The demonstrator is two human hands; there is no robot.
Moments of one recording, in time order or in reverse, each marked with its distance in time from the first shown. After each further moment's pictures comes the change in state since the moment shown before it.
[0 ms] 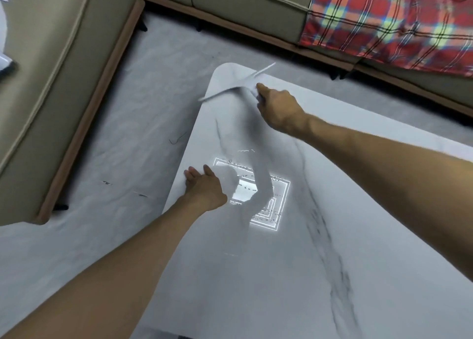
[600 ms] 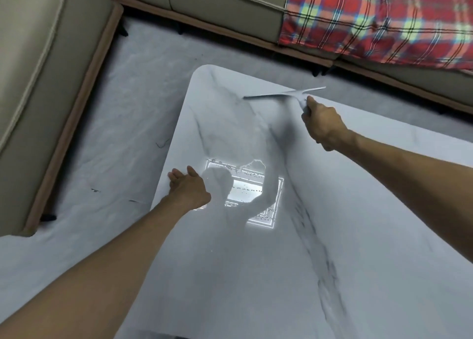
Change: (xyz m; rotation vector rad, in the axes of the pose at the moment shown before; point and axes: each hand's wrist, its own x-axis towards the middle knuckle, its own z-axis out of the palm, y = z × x) left_hand 0.003 0.004 0.001 -0.005 0.003 -0.025; right_hand -0.065 0.108 -0.026 0.064 0.035 0.315
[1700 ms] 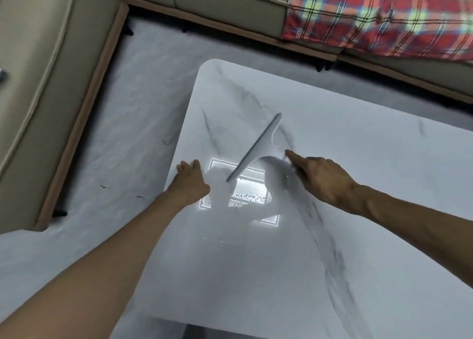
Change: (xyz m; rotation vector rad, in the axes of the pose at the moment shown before) left_hand -0.008 -0.027 0.002 -0.113 0.157 0.129; right_hand -0.117 0.017 0.046 -0.232 -0.228 -0.325
